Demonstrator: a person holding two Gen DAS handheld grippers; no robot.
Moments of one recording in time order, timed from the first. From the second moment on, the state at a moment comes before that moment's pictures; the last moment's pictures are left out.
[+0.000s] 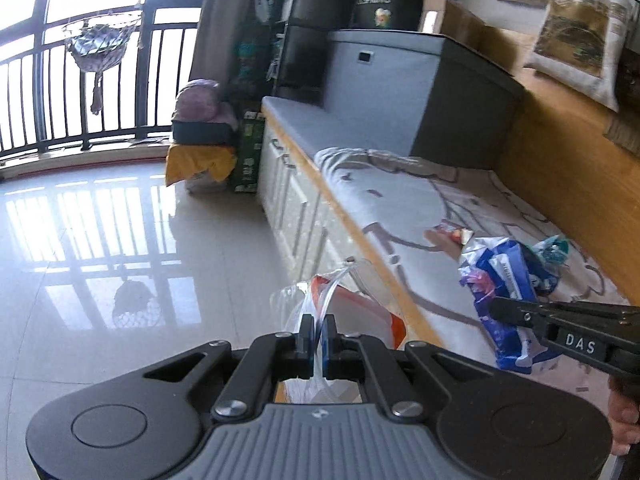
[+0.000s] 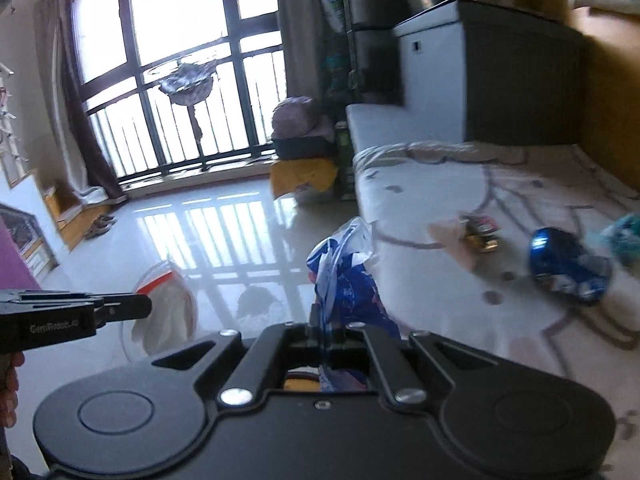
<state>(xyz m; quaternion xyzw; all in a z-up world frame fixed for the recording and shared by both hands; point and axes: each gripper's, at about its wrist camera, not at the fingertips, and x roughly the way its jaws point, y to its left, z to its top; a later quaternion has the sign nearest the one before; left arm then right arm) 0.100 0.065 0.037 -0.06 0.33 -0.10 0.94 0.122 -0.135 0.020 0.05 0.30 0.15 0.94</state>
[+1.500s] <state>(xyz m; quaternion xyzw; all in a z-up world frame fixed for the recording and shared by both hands) 0.206 0.111 -0.285 -0.17 0.56 -0.03 0.81 0.272 -0.055 -0.210 0.02 0.58 0.19 0.79</state>
